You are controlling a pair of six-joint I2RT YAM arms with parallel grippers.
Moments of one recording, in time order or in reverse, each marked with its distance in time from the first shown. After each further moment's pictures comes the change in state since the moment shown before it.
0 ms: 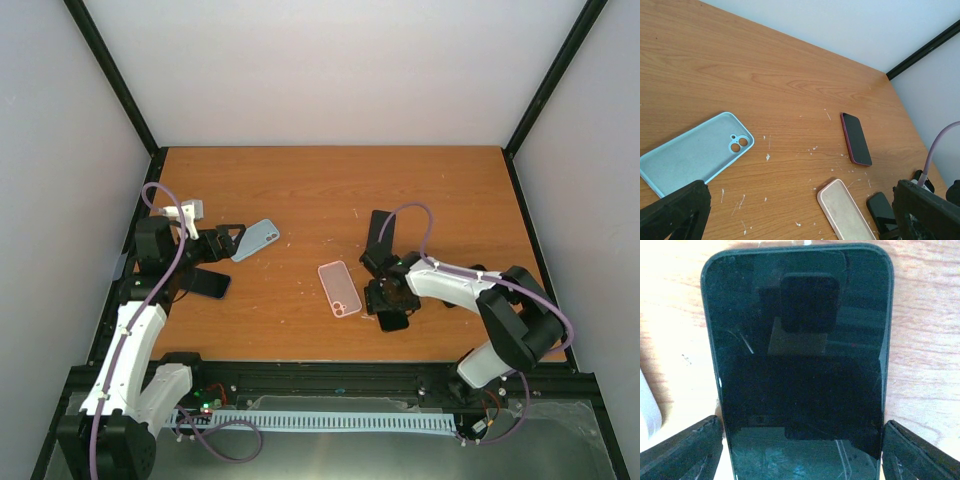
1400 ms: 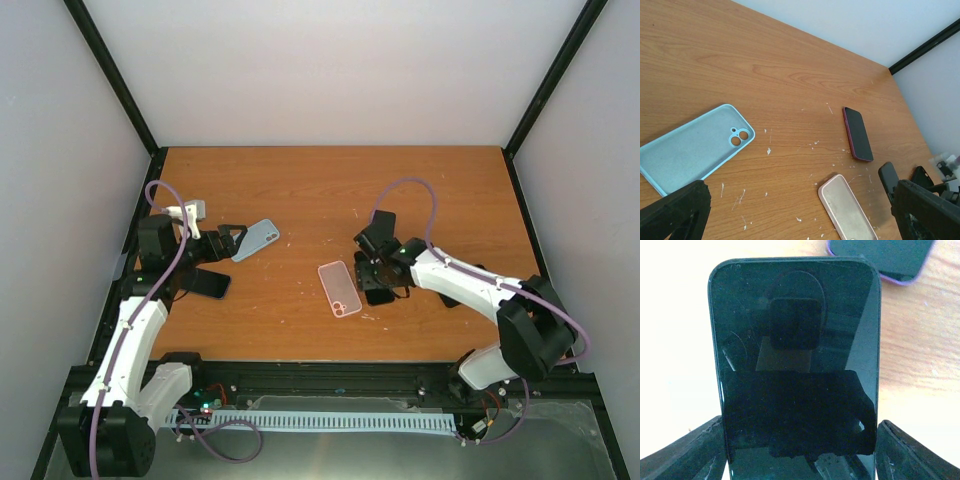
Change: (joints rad) left arm 0.000 0.035 0.000 -0.002 0.010 0.000; right arm 0.034 -0.067 0.147 -0.010 0.058 -0.029
